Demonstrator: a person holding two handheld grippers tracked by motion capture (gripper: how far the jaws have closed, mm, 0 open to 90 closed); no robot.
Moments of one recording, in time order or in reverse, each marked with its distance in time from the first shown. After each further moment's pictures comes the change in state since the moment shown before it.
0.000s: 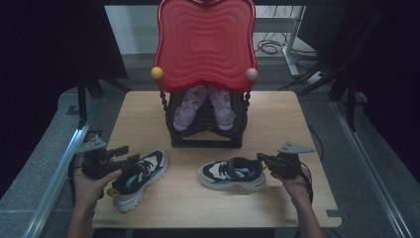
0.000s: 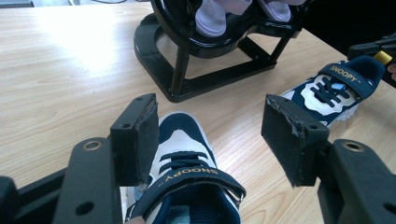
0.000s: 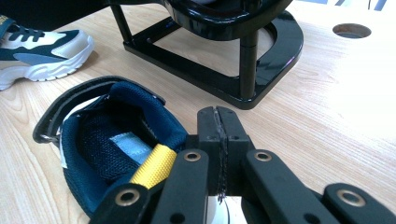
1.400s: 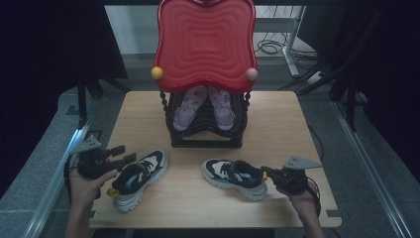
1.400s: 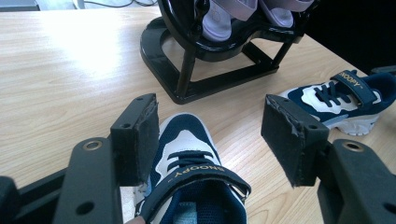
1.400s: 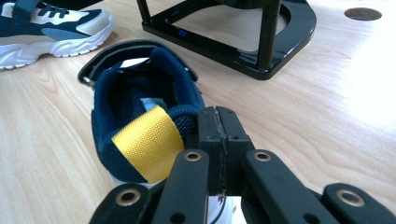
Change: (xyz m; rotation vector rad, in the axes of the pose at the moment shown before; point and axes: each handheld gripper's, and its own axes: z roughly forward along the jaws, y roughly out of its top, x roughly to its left) left arm 0.005 -0.001 -0.008 -0.018 0.007 -0.011; right arm 0.021 -0.027 -0.029 0.009 0.014 -0.021
